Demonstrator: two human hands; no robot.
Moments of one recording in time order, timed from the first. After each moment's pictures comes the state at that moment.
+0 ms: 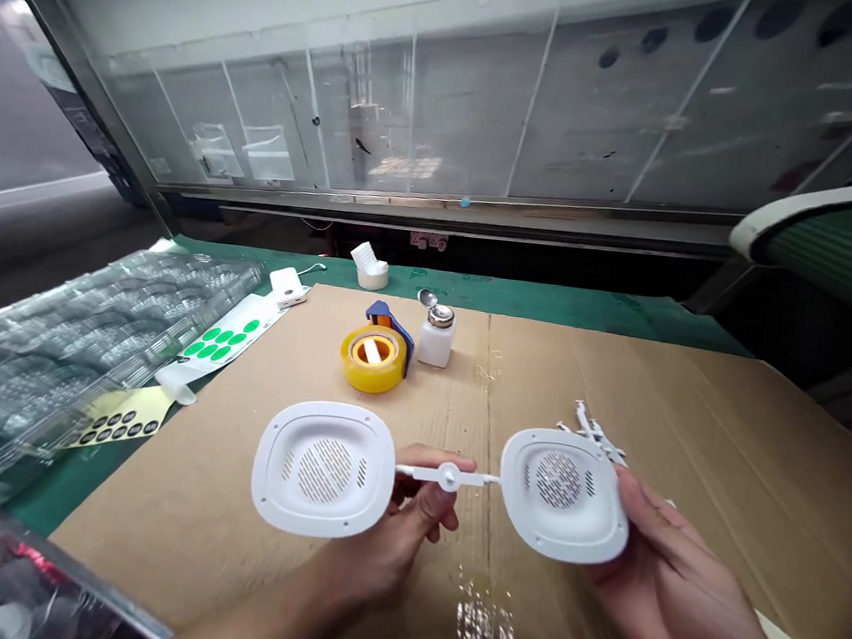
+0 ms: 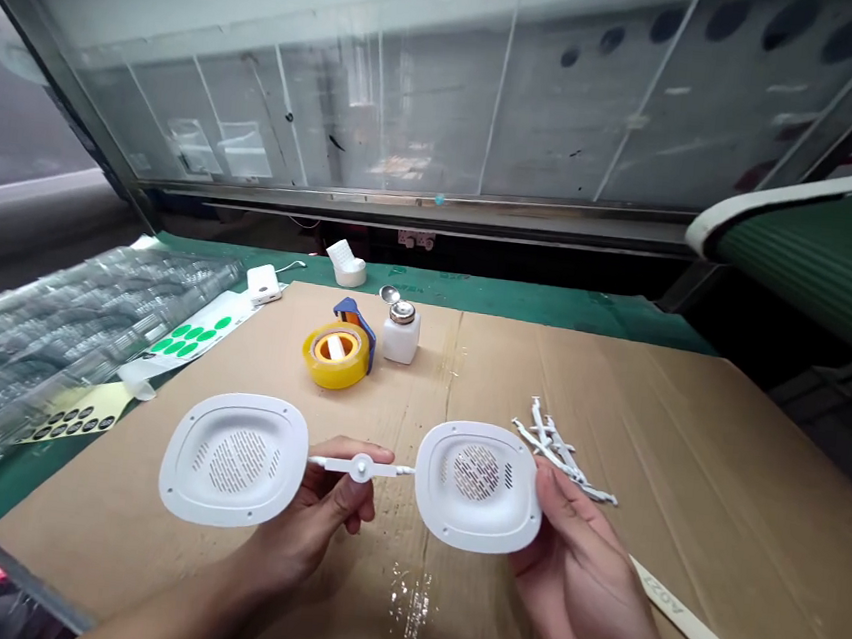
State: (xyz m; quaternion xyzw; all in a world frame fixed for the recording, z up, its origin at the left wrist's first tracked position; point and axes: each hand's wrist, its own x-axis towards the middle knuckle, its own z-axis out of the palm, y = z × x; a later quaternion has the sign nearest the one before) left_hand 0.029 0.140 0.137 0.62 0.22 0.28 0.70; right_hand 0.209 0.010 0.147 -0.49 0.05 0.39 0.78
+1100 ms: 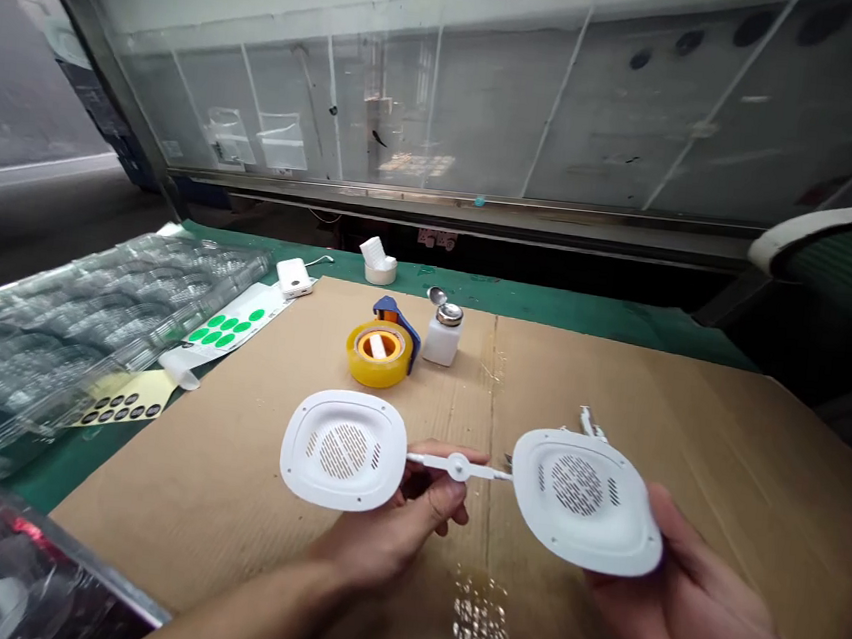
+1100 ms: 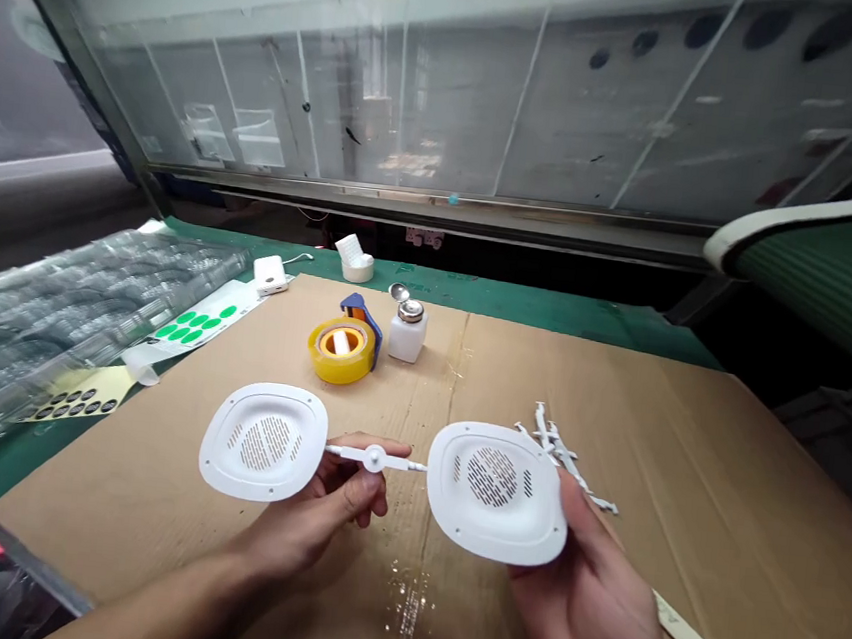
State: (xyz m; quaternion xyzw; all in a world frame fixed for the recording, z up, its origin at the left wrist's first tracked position) left_hand 0.029 0.144 0.144 0.63 0.23 0.21 0.72; right_hand 0.200 0.021 0.169 -0.47 0.16 0.37 0.78
